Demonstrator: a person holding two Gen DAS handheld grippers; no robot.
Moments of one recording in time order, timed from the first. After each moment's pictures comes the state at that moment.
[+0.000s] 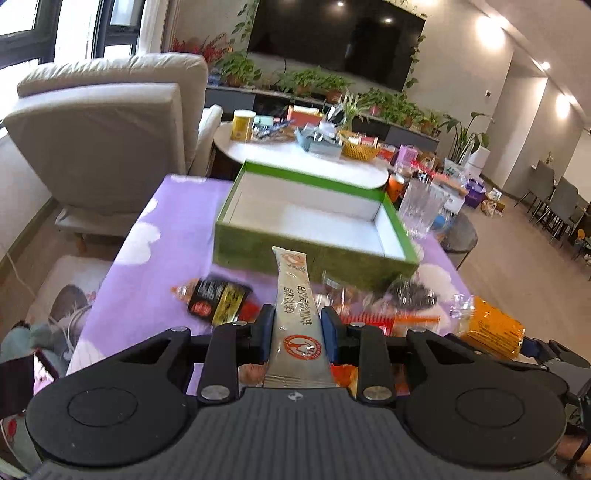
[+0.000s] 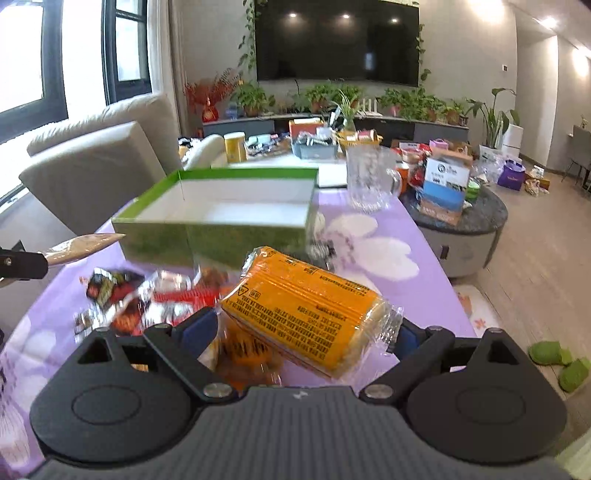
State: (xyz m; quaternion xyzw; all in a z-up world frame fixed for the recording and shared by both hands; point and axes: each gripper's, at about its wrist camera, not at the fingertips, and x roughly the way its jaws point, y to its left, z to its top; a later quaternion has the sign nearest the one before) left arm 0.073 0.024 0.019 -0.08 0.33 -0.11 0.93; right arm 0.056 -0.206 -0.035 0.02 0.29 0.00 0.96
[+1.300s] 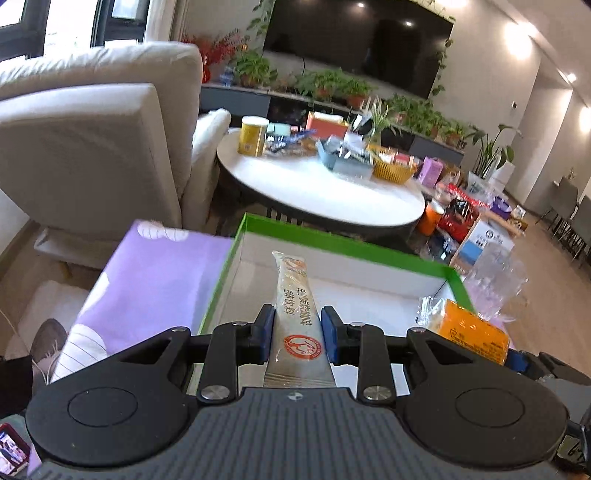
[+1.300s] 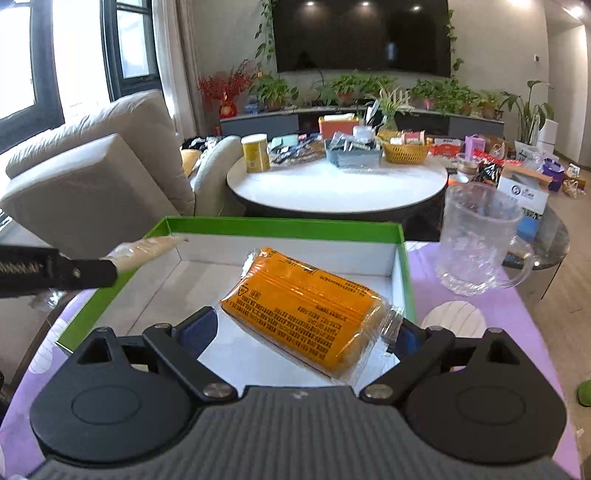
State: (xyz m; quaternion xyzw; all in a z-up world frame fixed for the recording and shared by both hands) left arm 0.282 0.007 -0.014 -0.09 0.34 -0.08 0.93; right arm 0.224 -0.168 -0.045 0.03 0.31 0.03 0.95
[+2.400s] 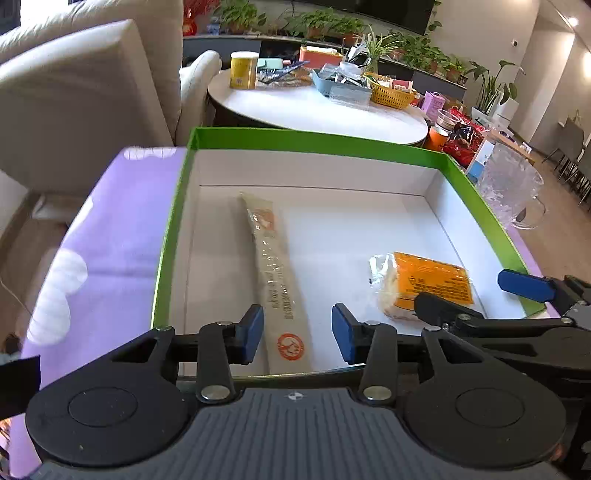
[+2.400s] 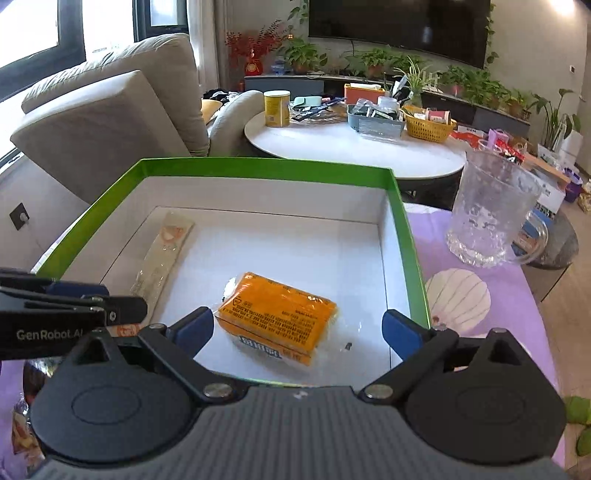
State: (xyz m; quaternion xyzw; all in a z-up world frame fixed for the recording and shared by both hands) left arm 0.262 -0.010 -0.062 -0.05 0.43 -0.09 0.90; right arm 0.214 -0.163 -0.061 -0.02 0.36 0.06 0.93
